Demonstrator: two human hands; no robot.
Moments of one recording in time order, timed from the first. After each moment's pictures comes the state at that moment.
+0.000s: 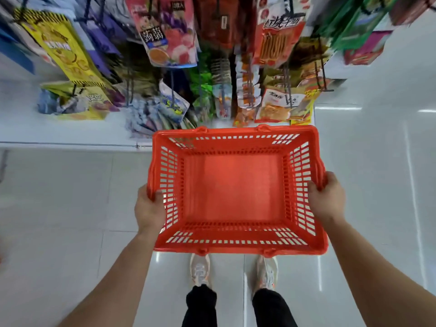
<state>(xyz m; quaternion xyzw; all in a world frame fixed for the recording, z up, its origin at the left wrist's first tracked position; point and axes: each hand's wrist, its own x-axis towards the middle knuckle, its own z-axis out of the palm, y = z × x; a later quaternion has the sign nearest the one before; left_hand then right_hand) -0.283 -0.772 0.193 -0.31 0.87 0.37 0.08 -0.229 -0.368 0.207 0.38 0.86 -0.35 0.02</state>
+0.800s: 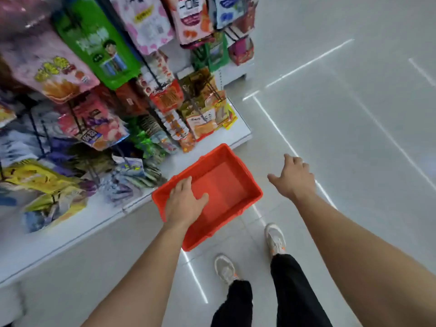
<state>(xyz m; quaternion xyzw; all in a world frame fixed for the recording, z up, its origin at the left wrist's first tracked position) -0.297 -0.606 0.360 0.18 0.94 0.10 0.28 -0.144 -0.351 0.359 0.47 0.84 -0.21 0.17</state>
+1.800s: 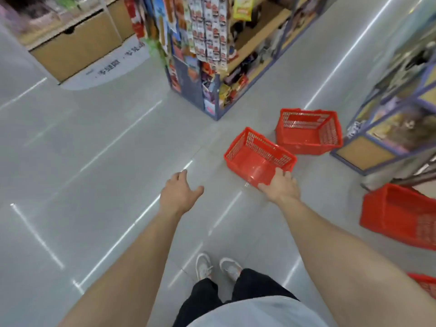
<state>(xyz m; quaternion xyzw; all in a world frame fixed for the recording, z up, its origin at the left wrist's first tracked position) 0.316 -0.219 0.529 0.90 0.34 -0.13 0.25 0.462 -0.466 0.528 0.96 0.01 -0.24 -0.10</state>
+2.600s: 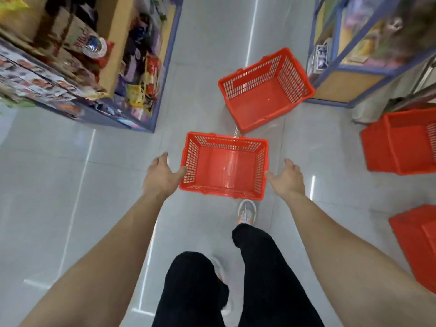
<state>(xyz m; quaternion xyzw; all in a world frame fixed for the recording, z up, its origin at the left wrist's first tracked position) 0.781 -0.255 0.321 0.94 0.19 -0.22 0.19 0.753 -0.595 0.288 0.88 -0.30 -0.25 -0.28</state>
